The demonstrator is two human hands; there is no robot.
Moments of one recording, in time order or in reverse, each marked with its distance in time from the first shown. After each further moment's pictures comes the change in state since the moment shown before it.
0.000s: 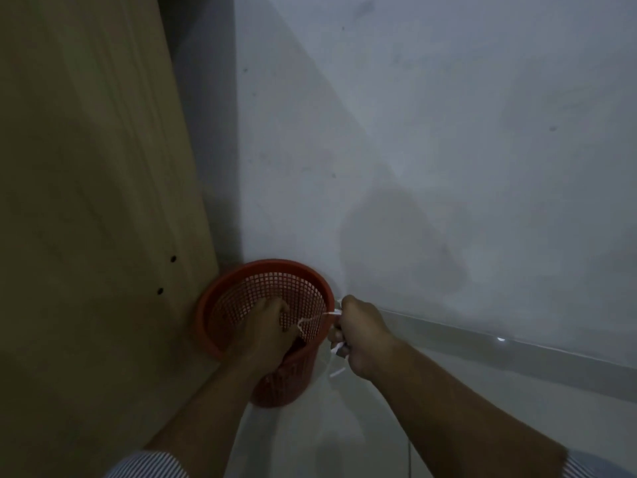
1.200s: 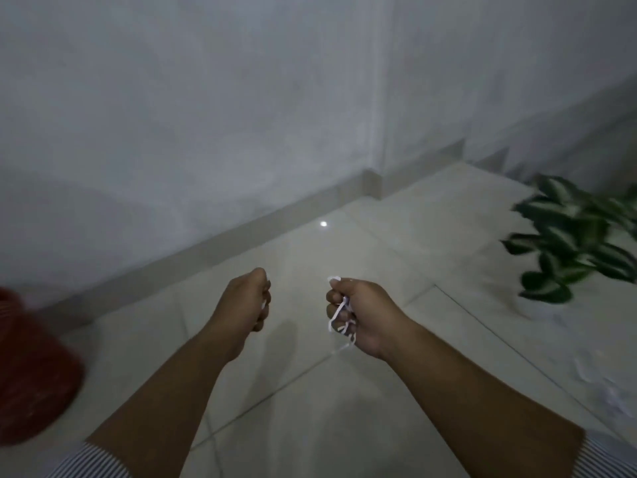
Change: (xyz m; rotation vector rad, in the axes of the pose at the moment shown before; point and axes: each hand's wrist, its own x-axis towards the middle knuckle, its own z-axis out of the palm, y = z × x) left_hand -0.274 0.288 0.157 -0.557 -0.803 0.017; right_hand -0.272 0.194 -0.365 0.762 0.332 -0.134
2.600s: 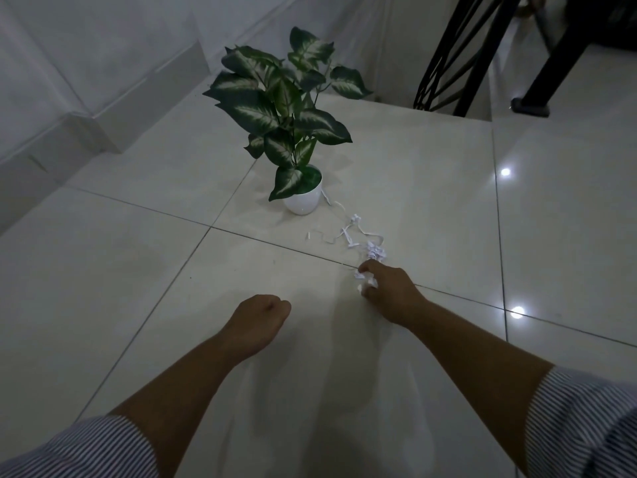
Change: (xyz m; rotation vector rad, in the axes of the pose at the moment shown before) left_hand -0.020 -0.127 0.340 0.812 -0.823 0.362; right_hand -0.115 0.063 -0.404 -1.090 0.894 -0.146
